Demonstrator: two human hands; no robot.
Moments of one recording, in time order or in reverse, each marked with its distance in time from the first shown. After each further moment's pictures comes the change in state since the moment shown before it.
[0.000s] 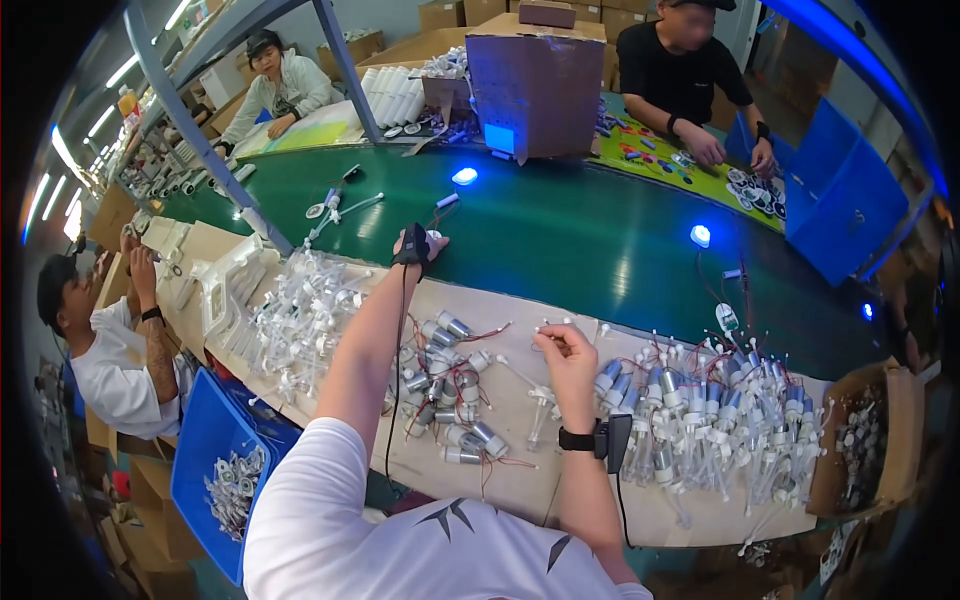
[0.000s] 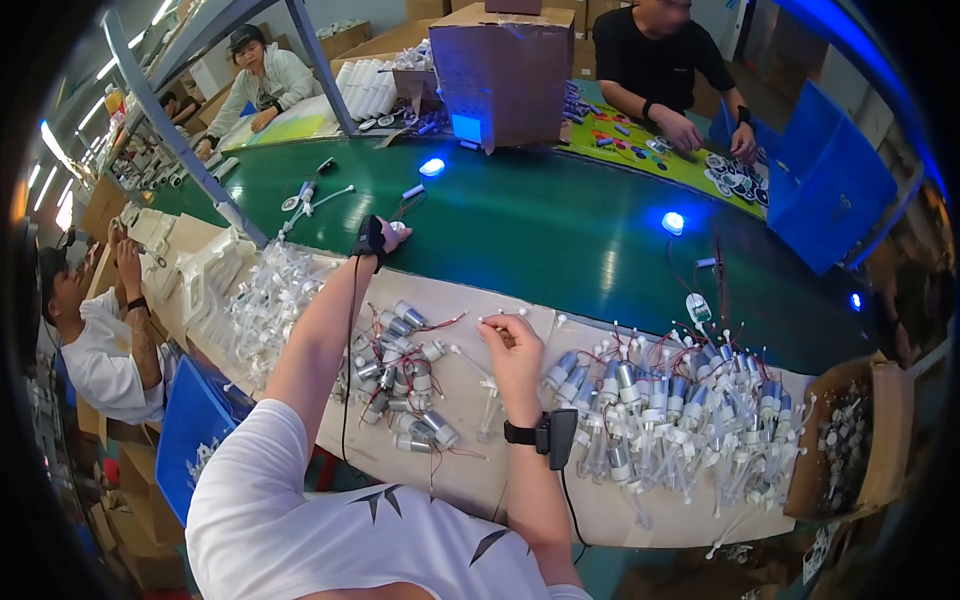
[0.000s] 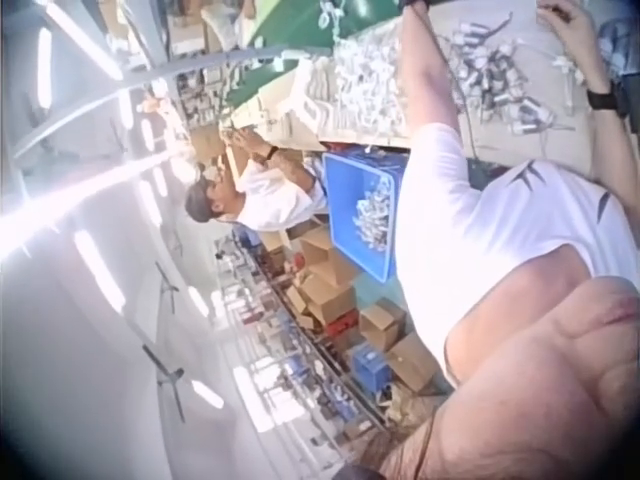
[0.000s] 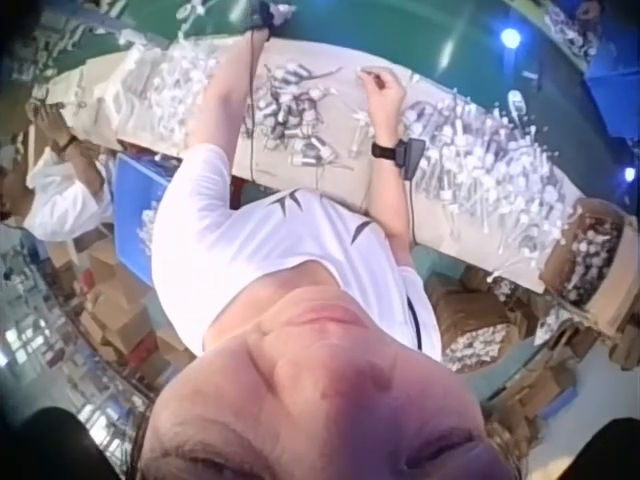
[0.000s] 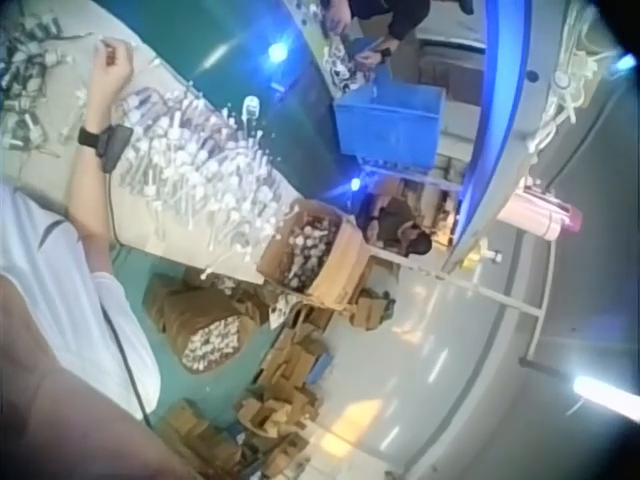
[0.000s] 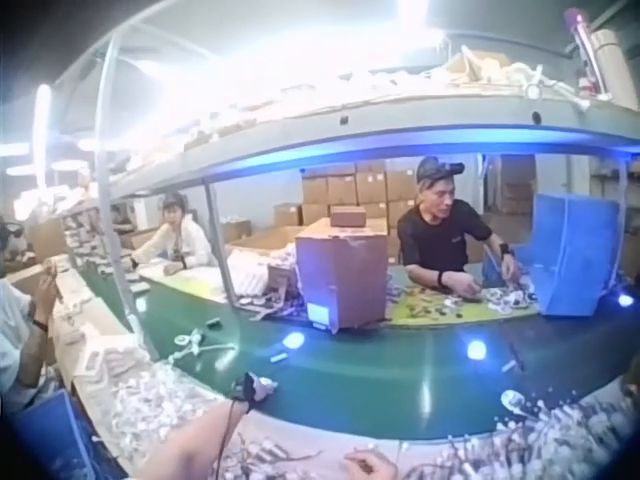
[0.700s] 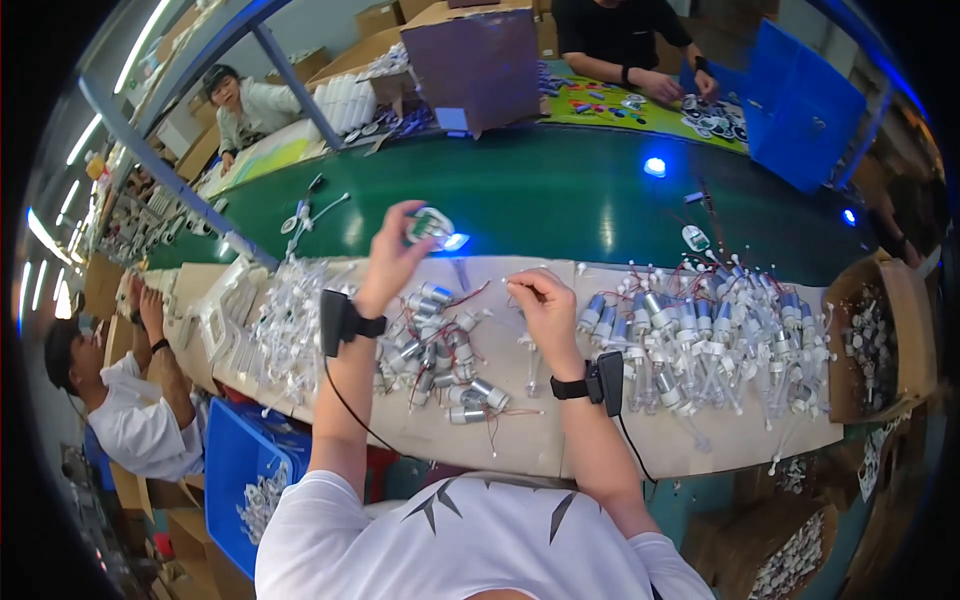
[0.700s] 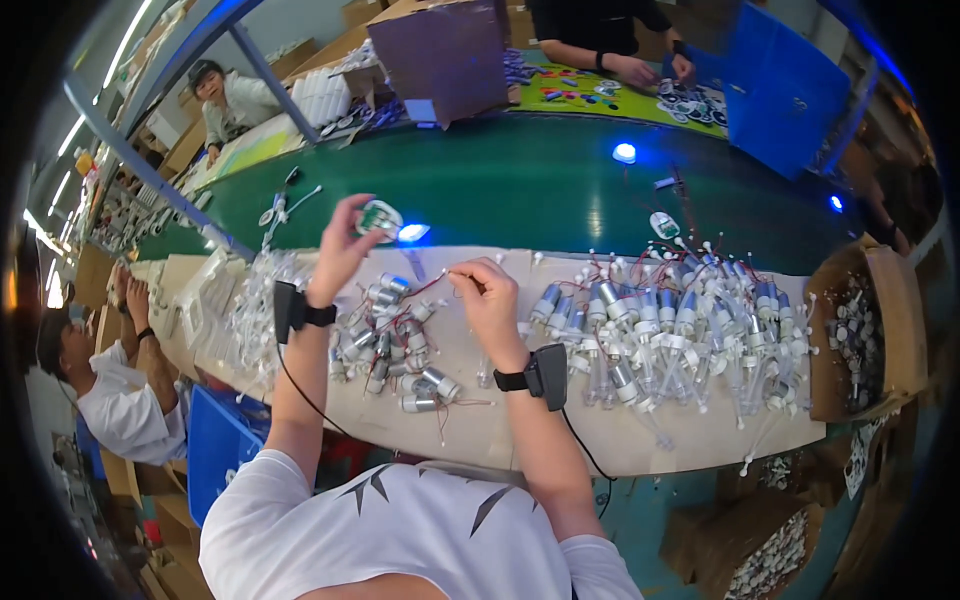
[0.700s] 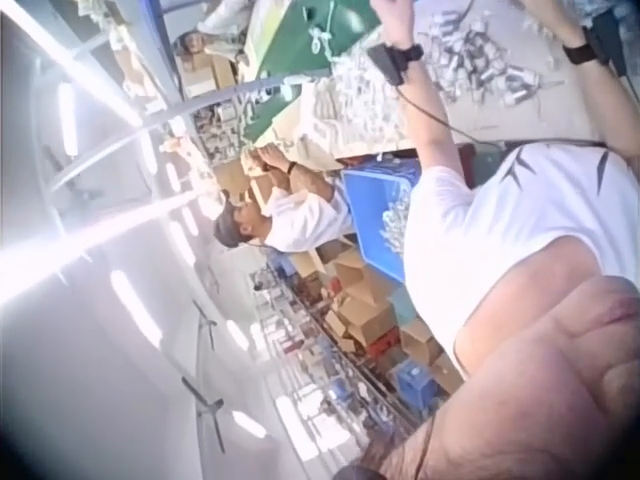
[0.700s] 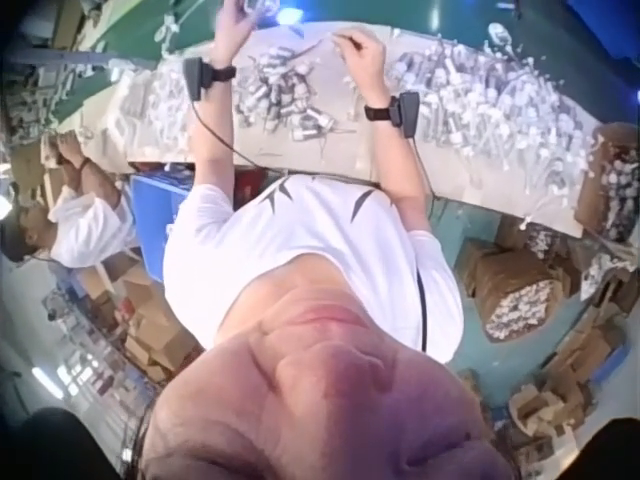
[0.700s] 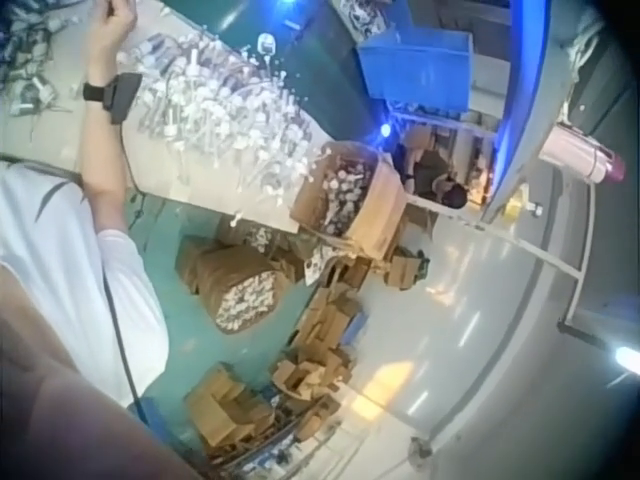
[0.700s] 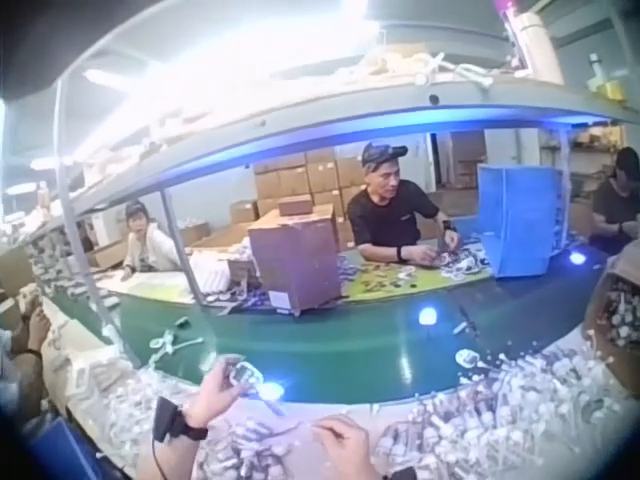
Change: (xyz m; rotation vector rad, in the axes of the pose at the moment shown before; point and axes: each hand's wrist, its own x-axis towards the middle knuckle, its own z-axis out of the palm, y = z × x) left_hand -0.176 0.041 -0.099 -0.754 0.051 0.777; right_hand -0.014 -0.027 -0.001 -0.008 -0.013 -0.192
